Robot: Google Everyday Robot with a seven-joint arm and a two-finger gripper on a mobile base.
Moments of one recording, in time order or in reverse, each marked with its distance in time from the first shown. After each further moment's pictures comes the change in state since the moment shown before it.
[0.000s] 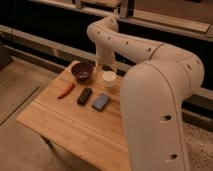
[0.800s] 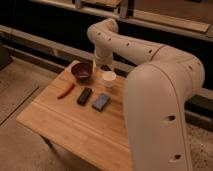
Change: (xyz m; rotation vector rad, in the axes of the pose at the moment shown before) arm -0.005 0.012 0.003 -0.054 -0.050 -0.109
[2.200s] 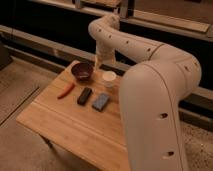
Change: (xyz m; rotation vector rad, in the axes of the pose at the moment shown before) arm -0.033 -0.017 -0.009 0.042 -0.054 0.033
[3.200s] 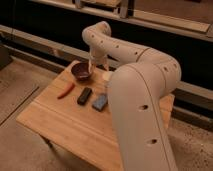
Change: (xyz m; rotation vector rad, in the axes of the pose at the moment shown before) arm 0.002 0.033 0.048 -0.026 0.068 0.017
